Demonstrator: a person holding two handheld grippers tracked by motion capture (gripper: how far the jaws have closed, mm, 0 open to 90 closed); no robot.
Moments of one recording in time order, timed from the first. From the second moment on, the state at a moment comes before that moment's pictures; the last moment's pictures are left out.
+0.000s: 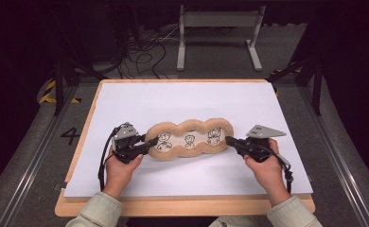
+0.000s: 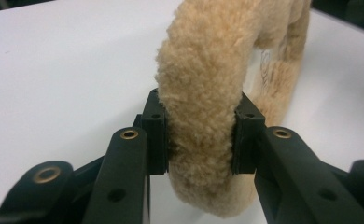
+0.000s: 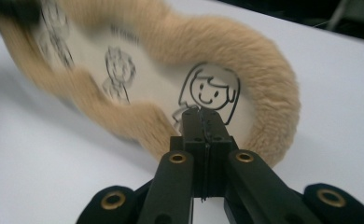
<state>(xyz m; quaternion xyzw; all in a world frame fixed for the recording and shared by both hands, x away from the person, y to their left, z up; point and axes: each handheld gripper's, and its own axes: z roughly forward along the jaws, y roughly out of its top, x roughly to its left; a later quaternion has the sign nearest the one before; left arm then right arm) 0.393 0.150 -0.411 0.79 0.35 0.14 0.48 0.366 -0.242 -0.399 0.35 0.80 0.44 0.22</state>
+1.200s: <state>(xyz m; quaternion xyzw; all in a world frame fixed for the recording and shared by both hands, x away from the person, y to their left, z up) 0.447 0.175 -0.440 0.81 0.36 0.09 0.46 0.361 -0.254 -0.402 0.36 0.78 0.46 0.22</state>
